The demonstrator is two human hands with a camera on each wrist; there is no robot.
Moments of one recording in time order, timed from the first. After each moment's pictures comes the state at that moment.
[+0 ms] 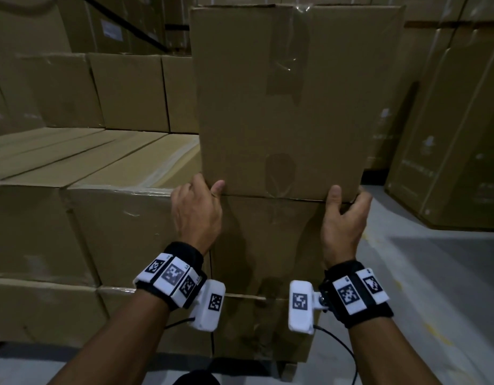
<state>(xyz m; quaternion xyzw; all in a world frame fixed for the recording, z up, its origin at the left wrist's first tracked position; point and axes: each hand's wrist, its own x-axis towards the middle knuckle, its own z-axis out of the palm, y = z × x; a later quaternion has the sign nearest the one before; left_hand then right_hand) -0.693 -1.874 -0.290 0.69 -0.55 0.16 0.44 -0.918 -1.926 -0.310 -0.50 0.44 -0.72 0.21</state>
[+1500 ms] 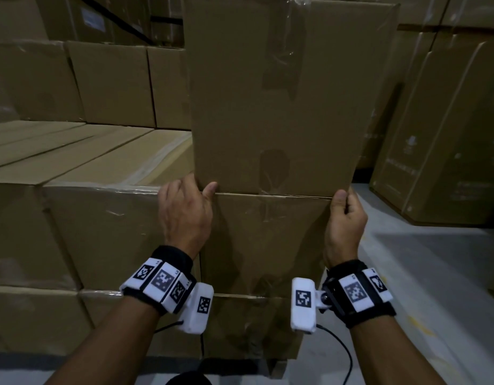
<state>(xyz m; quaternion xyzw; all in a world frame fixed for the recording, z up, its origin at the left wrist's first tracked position) -0.685 -1.882 -0.303 0.65 -0.56 0.22 0.47 -0.928 -1.936 -0.317 -0.46 0.42 -0.73 0.26</state>
